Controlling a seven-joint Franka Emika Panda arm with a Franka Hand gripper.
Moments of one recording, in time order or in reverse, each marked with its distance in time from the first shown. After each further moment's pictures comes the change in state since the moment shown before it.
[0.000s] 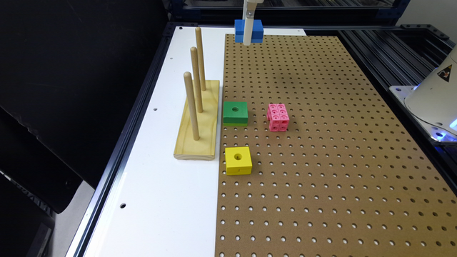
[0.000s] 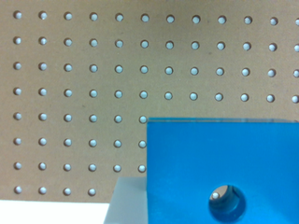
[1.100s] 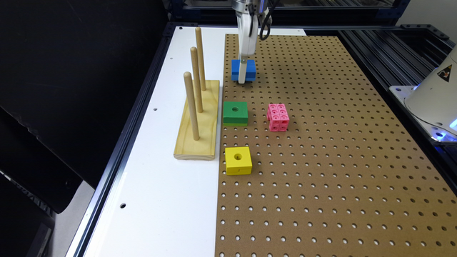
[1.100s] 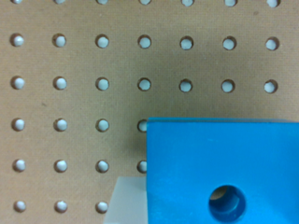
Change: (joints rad) arm -0.001 0.258 -0.009 -0.004 -0.001 0.247 -0.001
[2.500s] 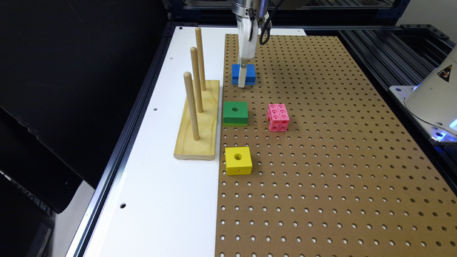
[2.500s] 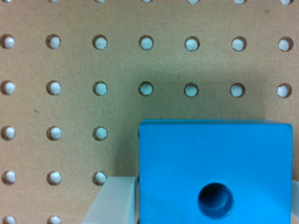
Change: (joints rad) arm 0.001 0.069 0.000 -0.003 0.001 0.084 0.000
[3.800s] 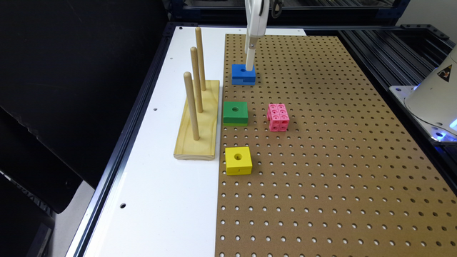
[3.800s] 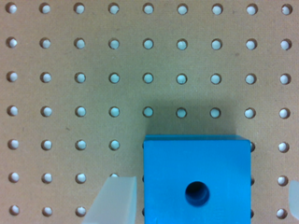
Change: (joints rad) arm -0.001 -0.105 -0.011 -0.063 0.000 -0.060 -0.001
